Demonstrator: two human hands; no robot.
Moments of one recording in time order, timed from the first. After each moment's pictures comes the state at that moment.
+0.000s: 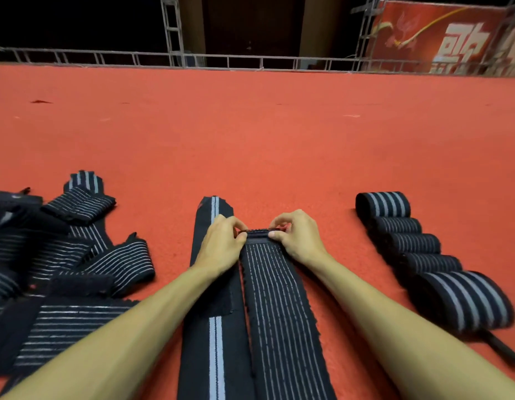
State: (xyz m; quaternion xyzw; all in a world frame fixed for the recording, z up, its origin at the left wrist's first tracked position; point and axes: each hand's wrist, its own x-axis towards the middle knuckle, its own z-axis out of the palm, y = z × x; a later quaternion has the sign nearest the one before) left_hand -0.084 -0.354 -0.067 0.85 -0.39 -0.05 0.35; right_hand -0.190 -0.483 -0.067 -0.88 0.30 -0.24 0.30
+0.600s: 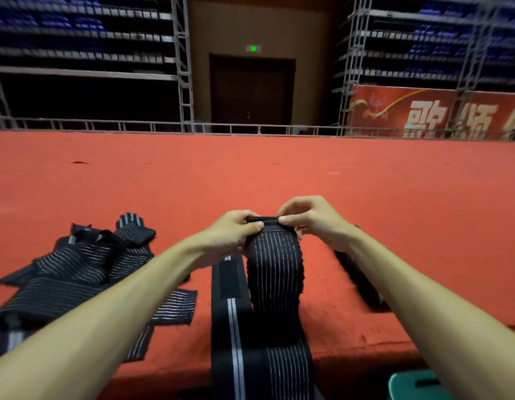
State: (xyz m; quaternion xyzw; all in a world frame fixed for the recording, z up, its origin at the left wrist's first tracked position) left_hand -0.182 -0.243 0.079 0.64 -0.46 -0.29 0.54; right_hand -0.313 -0.394 0.099 -0.83 0.11 -0.22 0.51
